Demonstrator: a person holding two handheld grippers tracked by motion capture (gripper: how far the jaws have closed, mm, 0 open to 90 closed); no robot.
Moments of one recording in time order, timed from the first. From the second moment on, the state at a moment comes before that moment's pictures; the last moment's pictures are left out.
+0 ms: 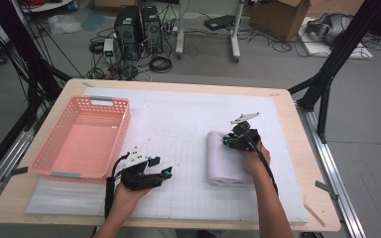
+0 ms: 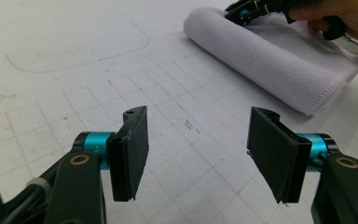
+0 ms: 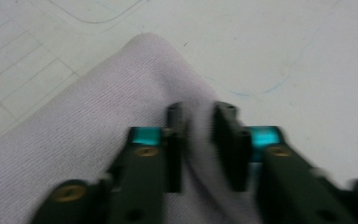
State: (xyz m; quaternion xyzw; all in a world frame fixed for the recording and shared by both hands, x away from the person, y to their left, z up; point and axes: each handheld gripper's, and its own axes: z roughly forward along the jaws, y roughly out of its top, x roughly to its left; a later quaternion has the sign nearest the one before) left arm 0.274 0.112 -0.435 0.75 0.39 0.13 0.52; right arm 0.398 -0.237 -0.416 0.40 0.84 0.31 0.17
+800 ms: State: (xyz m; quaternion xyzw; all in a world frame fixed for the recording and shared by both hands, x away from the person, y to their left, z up) left arm 0.273 0.113 -0.434 0.75 0.39 0.13 0.53; right arm 0.380 -0.262 -0.389 0.42 0.79 0.37 0.26
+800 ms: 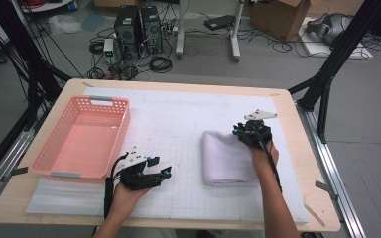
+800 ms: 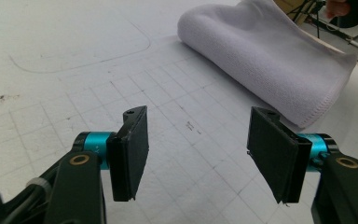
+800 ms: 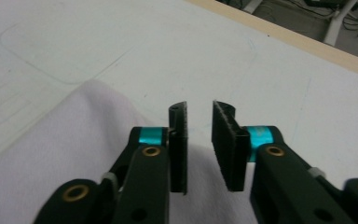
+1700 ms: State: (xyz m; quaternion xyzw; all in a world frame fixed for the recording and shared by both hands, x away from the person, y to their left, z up) left arm 0.273 0.114 -0.434 0.74 0.38 0.13 0.53; right arm 0.315 -0.306 -0.421 0.43 0.79 0.39 0.21
